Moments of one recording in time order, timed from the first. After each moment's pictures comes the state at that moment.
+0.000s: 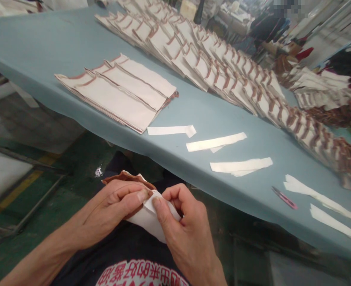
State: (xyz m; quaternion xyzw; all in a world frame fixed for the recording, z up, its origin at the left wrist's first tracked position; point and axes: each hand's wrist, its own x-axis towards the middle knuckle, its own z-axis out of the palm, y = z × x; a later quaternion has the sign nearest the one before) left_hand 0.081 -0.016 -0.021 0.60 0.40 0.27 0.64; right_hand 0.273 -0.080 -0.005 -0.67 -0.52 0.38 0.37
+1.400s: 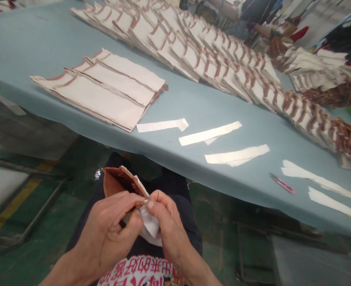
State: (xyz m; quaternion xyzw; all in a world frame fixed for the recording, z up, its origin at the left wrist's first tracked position) left_hand 0.102 -0.055 -0.036 0.73 0.45 0.36 0.36; right_hand 0.261 -0.085 -0.039 -0.53 -0.22 0.69 0.43
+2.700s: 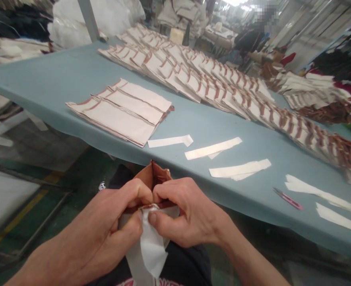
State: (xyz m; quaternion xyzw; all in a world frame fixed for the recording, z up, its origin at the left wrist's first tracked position) left_hand 0.065 -0.020 0.024 0.81 0.37 0.27 0.38; right_hand 0.299 -0.009 0.034 -0.39 -0.77 0.43 0.26
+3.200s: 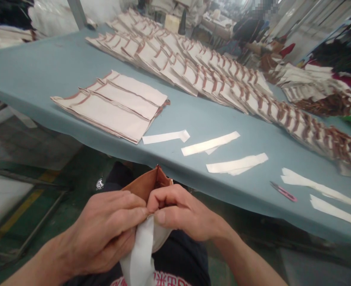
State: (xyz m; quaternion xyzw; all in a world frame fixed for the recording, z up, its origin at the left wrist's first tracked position) left_hand 0.069 -0.004 -0.011 0.88 0.15 0.40 0.22; right_hand 0.307 -0.014 0.016 -0.36 -0.49 0.76 0.23
